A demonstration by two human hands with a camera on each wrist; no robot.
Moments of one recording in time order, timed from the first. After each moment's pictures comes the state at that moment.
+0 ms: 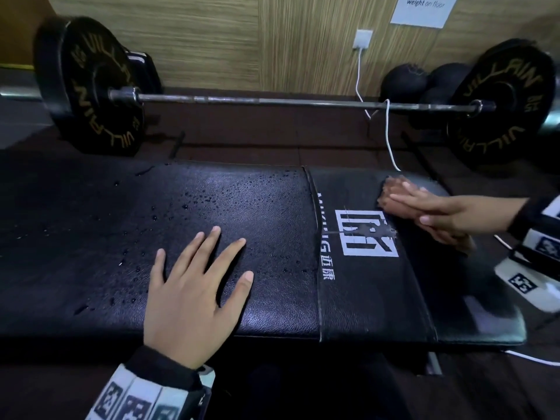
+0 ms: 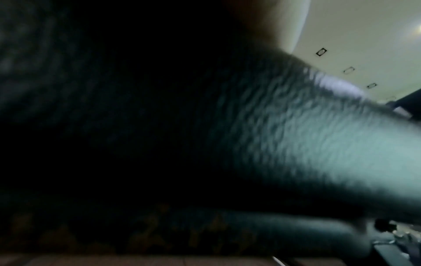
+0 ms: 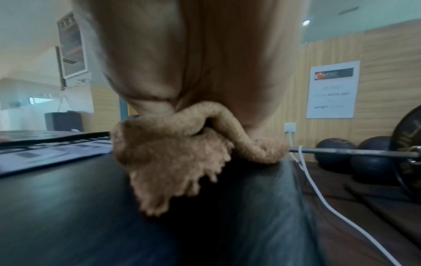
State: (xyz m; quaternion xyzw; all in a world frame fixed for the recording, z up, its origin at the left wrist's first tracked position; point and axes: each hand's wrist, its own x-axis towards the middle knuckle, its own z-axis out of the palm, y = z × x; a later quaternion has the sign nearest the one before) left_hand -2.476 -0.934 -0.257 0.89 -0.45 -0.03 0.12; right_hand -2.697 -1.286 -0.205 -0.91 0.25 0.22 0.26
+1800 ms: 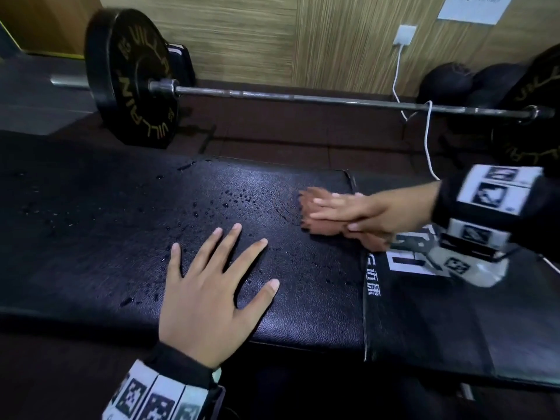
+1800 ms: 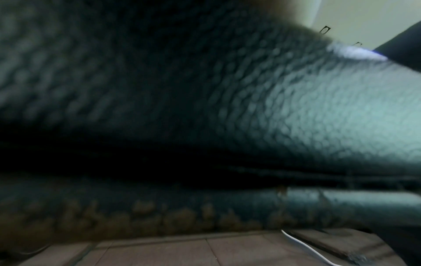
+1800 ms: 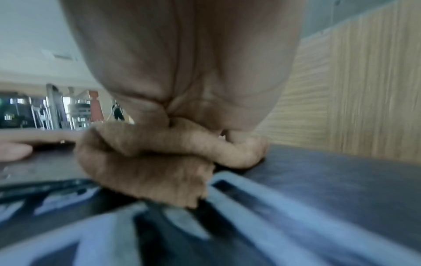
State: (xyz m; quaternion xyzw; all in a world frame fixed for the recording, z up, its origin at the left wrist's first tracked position) left_hand -2.452 -0.918 -0.264 0.89 -0.45 -0.01 0.11; right_hand -2.542 -1.195 -0.189 -0.93 0.00 0.31 0.19
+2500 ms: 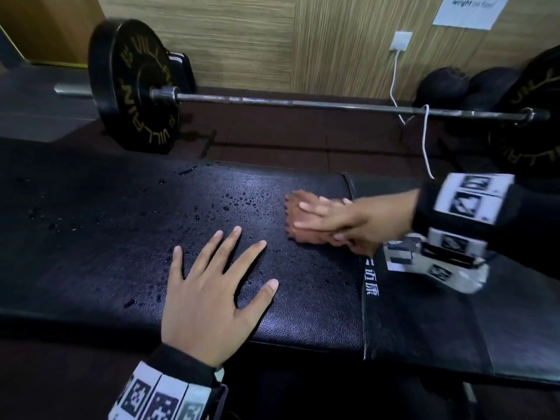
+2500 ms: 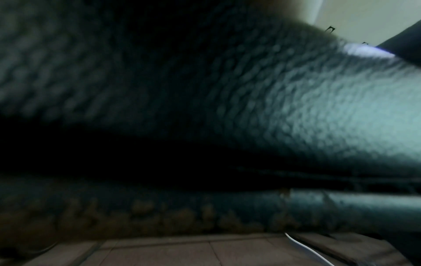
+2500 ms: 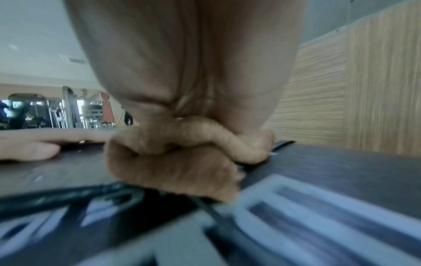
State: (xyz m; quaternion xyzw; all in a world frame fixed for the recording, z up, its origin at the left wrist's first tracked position) left_hand -2.452 -0.918 -0.265 0.89 -0.45 -0.01 0.12; right_hand -2.533 -1.187 -0.210 -0.94 0.00 0.31 0.18
